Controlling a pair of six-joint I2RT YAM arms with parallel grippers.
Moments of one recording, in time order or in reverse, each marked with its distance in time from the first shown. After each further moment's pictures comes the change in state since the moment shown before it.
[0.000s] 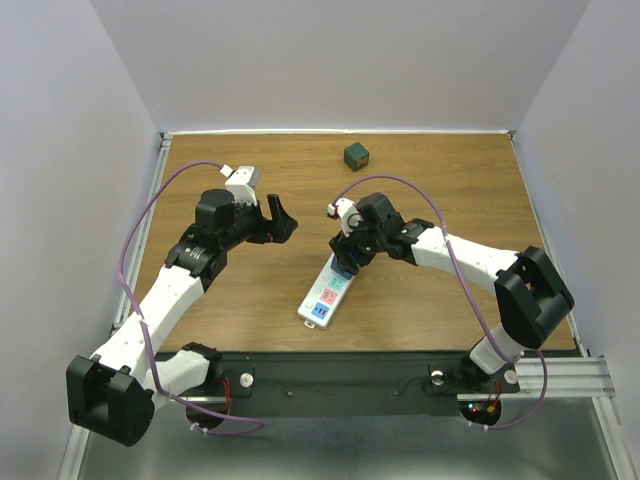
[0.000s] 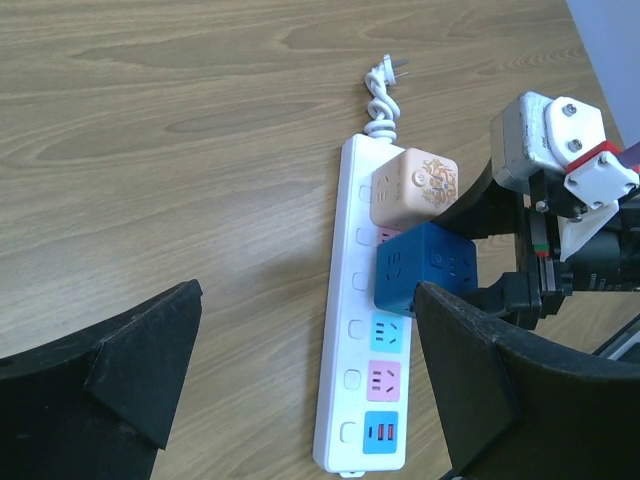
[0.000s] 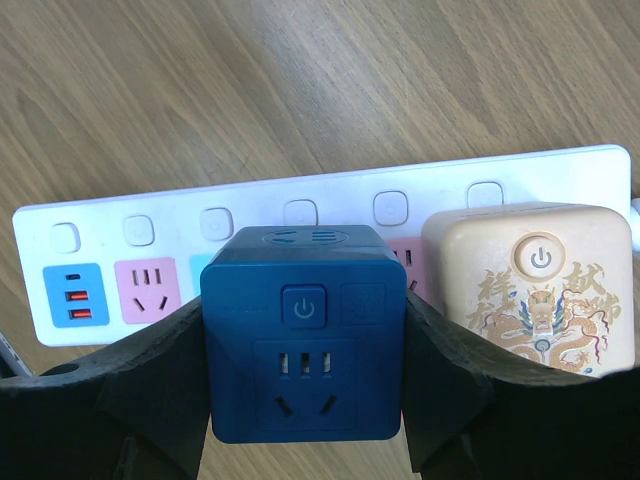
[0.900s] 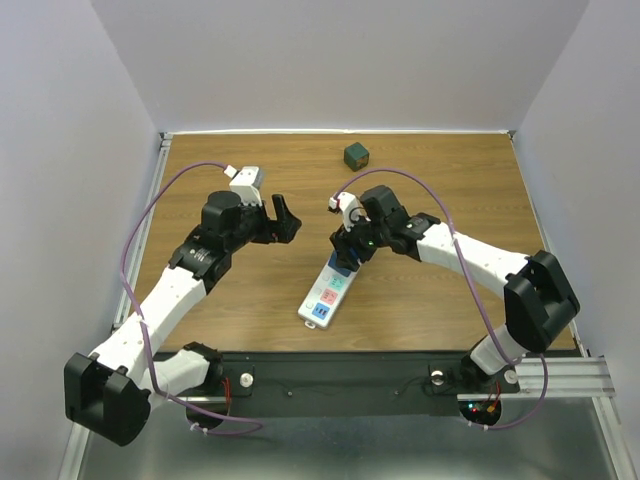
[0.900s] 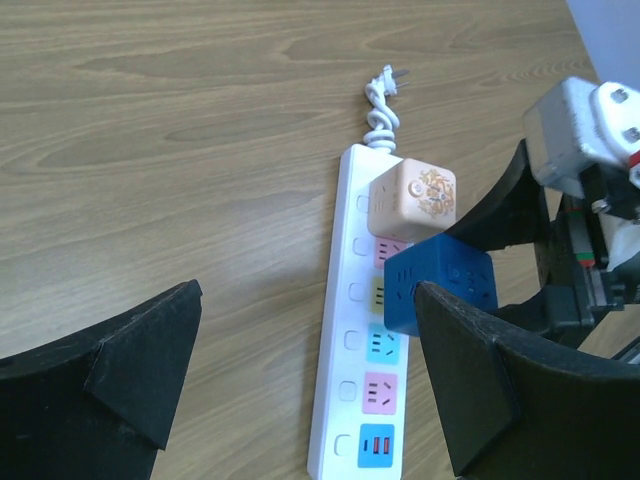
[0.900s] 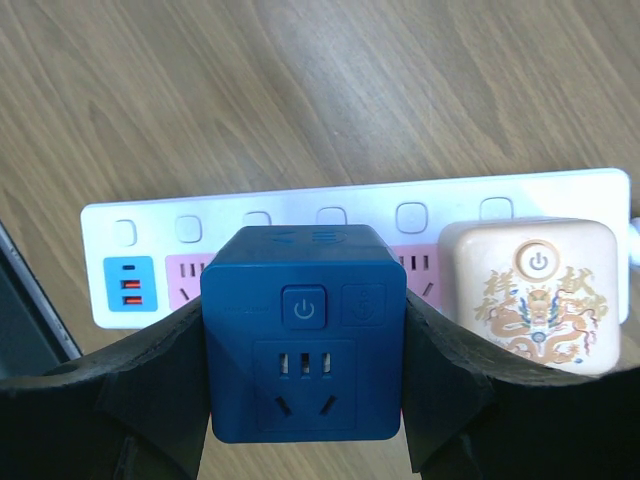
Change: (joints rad) left arm -0.074 -0.002 0.000 0.024 -0.094 -0.025; right arm -0.011 -0.035 0.047 -0.056 -0.085 0.003
